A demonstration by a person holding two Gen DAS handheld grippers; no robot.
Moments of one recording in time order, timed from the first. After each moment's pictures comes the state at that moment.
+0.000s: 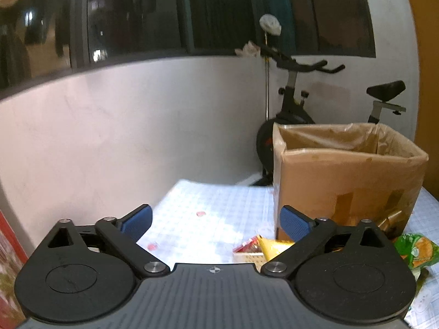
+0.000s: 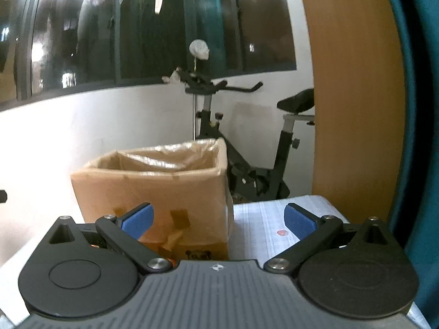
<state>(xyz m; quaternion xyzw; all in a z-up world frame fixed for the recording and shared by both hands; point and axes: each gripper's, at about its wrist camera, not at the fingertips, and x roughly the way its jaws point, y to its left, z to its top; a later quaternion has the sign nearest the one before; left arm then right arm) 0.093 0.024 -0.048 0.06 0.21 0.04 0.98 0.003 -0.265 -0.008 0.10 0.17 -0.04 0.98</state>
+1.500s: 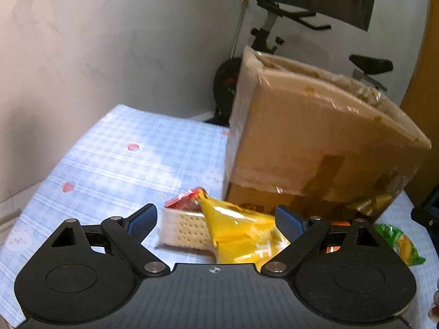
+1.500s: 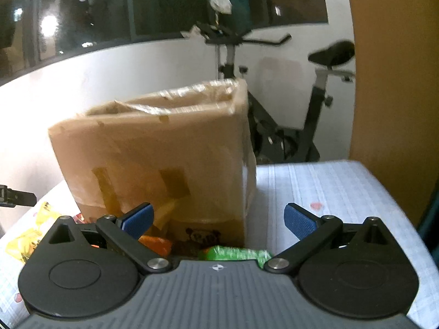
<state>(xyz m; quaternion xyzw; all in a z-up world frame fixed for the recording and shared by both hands) 0.176 0.017 -0.120 -0.04 0.35 -0.06 0.93 0.097 -0.277 -0.074 0.10 0.25 0.03 0.96</state>
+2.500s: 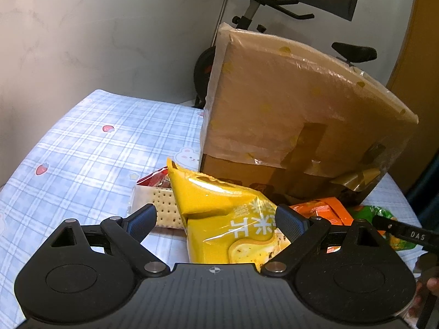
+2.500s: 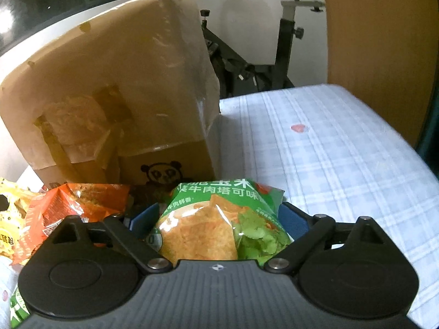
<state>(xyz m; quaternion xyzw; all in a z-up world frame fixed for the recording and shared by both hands) 0.169 0.005 -0.142 -0.05 0.35 -0.10 0.93 0.112 -0.289 -0.139 0.16 0.36 -0.02 0.92</state>
